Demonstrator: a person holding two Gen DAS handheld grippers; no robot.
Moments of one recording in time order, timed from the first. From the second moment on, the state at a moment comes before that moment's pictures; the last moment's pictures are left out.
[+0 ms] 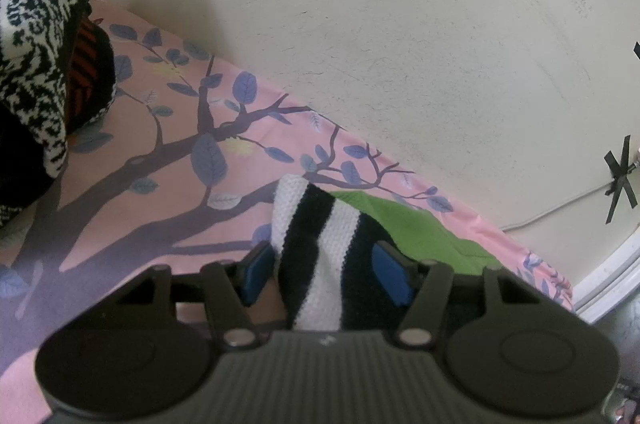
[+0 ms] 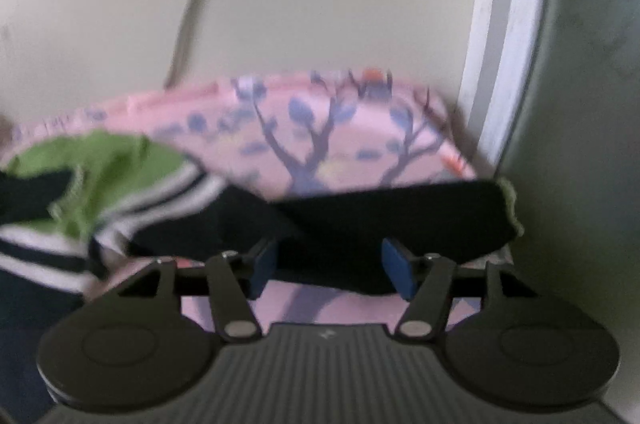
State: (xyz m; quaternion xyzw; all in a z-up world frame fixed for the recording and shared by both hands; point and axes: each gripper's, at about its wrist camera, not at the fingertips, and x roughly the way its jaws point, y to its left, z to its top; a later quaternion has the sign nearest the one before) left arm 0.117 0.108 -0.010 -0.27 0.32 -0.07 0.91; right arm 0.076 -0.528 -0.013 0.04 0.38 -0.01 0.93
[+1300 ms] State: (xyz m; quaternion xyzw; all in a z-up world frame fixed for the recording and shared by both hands) left arm 0.075 0.106 0.048 -0.20 0.23 -0.12 0.94; right arm -0.025 -0.401 0.064 0.11 0.30 0.08 0.94
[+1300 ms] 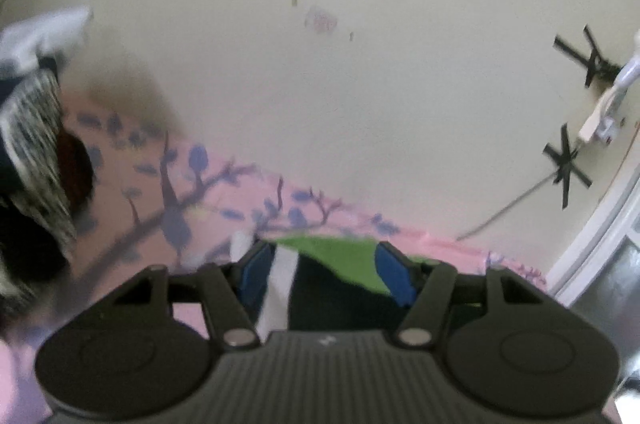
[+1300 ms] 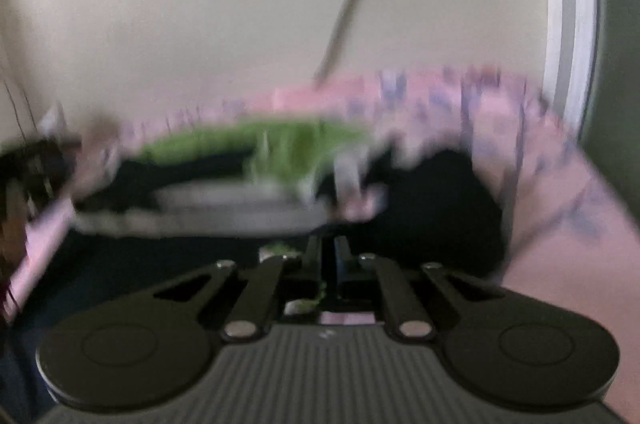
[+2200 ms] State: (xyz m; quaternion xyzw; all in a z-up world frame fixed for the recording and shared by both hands) left arm 0.111 0.119 0.006 -0.21 0.31 -0.10 0.92; right arm 0.136 -0.388 0.019 0.19 0.39 0.07 0.90
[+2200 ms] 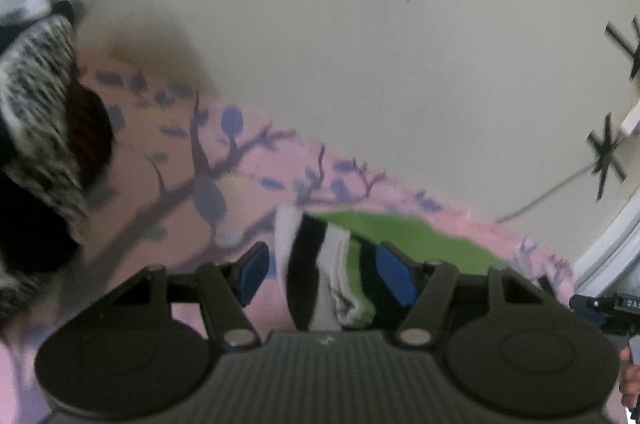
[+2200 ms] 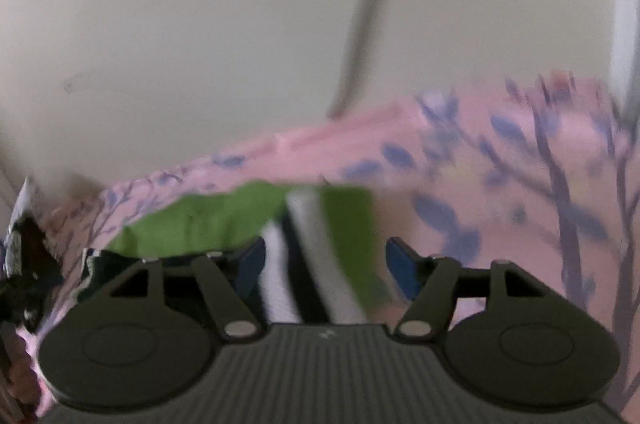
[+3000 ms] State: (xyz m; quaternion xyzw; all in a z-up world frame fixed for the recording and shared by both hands) left arm -0.013 0.097 0.075 -0.05 0.26 -0.14 0.95; right arm -0.065 -0.450 0.081 0.26 0.25 0.16 0.92
